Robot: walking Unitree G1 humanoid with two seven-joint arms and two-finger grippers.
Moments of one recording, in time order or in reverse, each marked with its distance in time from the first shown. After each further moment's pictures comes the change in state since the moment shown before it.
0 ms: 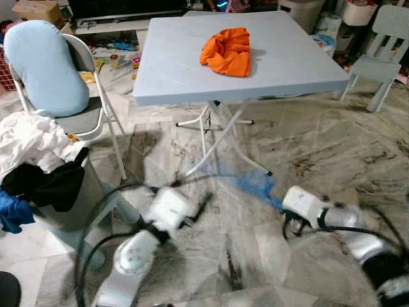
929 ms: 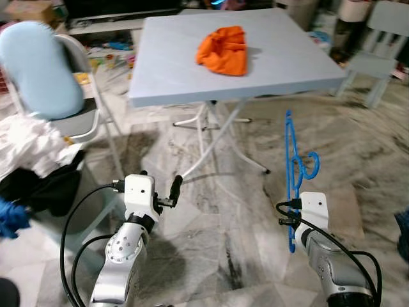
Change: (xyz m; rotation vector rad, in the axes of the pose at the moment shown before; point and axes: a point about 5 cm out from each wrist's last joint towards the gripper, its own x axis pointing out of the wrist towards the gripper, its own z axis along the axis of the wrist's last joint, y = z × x) left arm 0.006 0.028 -0.005 -0.243 0.066 0.292; right arm -0.007 0.049 0.008 0.785 -0.022 -0.401
